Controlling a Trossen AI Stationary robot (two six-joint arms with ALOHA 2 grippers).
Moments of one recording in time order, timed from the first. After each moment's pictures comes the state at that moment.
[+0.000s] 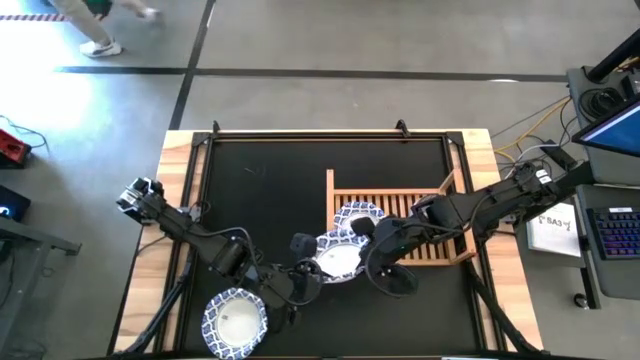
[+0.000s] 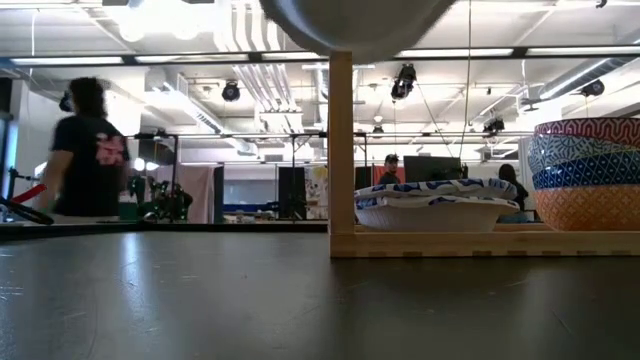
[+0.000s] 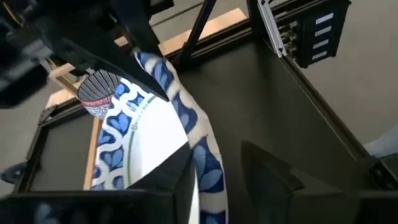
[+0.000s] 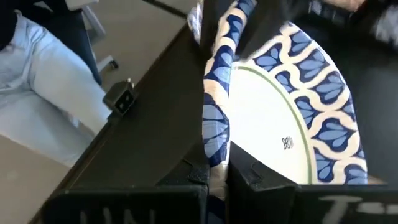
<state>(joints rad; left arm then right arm) -0.55 1.68 1.54 -0.44 -0.47 0.07 0.35 1.51 1.50 -0.71 -0.14 -0.11</state>
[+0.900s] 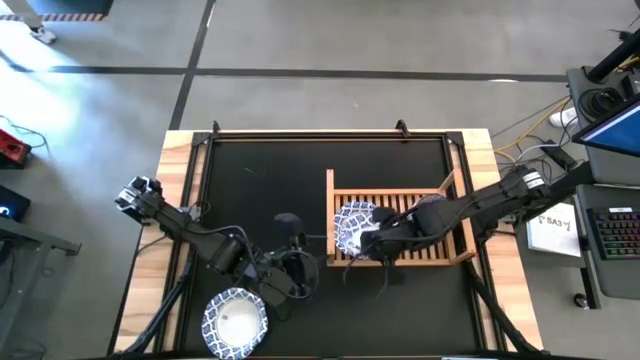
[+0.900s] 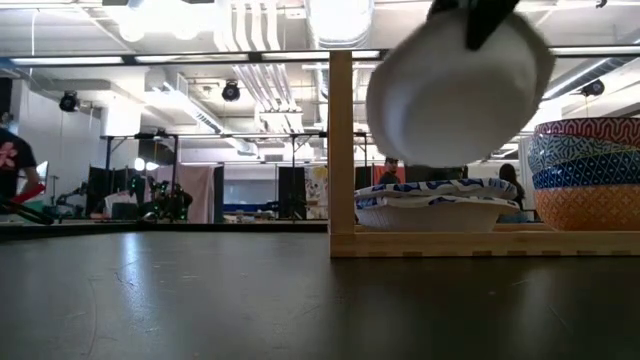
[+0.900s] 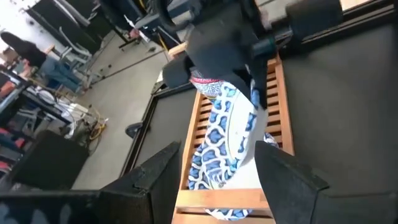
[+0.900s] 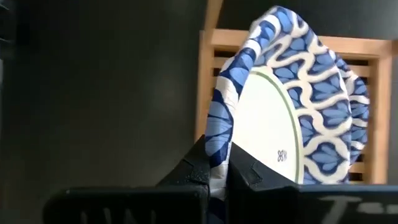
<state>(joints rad) -0.54 1.67 1.54 -0.50 -0.88 0.04 0.33 1.57 1.46 -1.07 0.07 0.26</state>
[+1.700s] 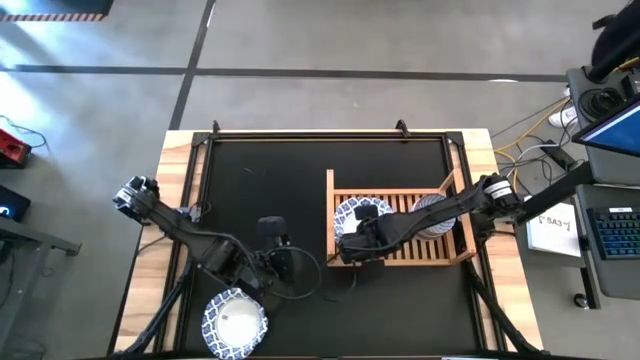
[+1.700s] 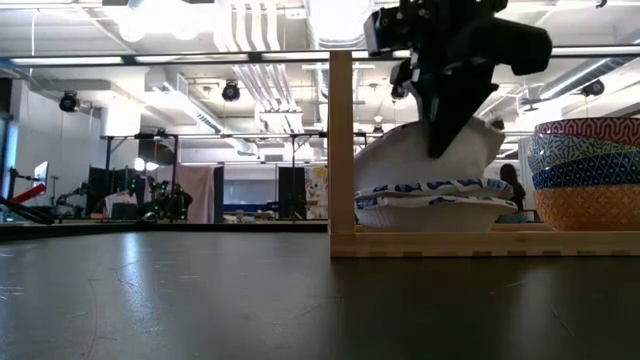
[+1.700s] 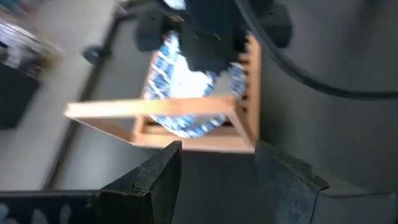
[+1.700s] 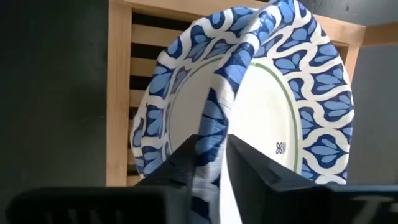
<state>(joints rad) -0.57 1.65 1.59 -0.94 -0.72 -0.38 0.27 1.82 1.45 -1.05 0.26 0.13</state>
